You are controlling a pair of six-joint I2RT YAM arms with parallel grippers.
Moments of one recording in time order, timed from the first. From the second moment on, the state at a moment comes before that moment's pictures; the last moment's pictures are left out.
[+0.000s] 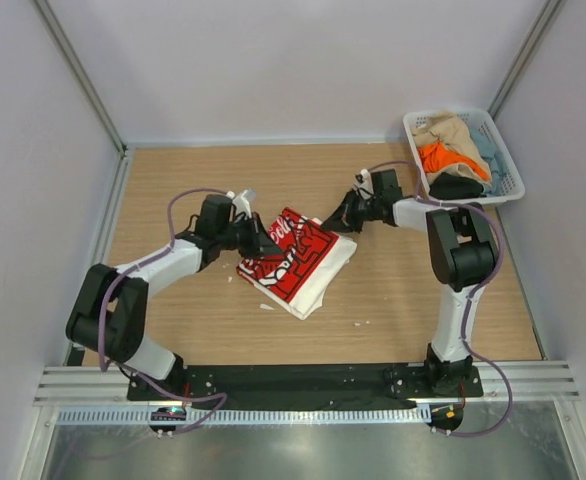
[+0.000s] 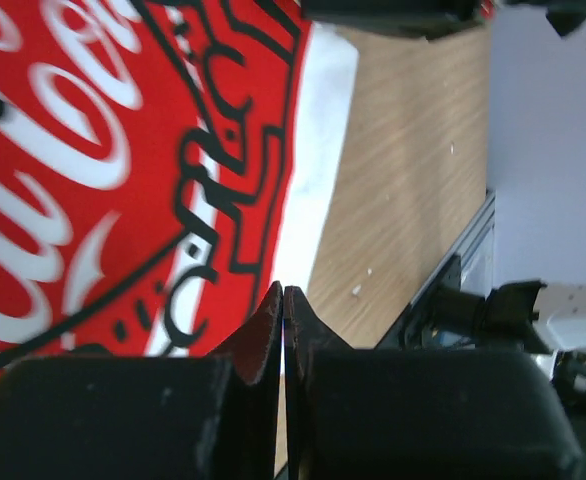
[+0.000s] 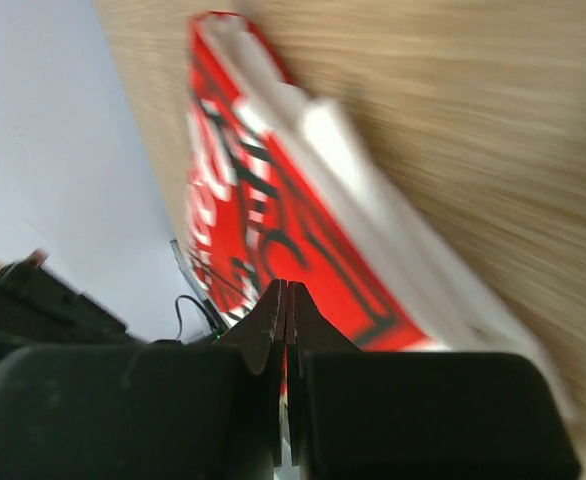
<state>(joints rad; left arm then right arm) -0.44 1.49 0.84 -0.02 0.58 -0.63 0.20 2.01 1.18 -0.06 -0.80 0.77</state>
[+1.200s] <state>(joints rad) -0.12 1.68 0.66 0.05 0.67 -0.64 0.43 2.46 1.57 0.39 -0.72 1.23</state>
